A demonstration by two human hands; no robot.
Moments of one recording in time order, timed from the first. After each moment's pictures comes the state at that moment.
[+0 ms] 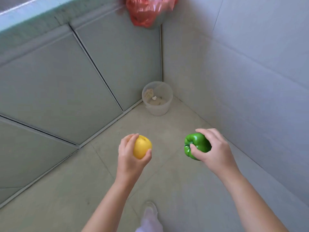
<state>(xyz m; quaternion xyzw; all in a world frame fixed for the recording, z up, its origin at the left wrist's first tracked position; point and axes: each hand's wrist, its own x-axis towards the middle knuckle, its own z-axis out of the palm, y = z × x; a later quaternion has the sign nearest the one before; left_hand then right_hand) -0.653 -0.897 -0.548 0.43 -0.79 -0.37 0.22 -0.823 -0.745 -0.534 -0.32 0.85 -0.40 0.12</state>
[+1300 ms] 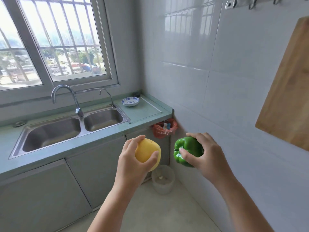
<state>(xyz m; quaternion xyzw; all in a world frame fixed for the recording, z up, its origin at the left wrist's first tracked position) -0.625 -0.802 -0.094 0.34 -0.75 -0.35 0.44 -0.790 -0.692 -0.080 -0.50 0.72 -0.48 -0.04</state>
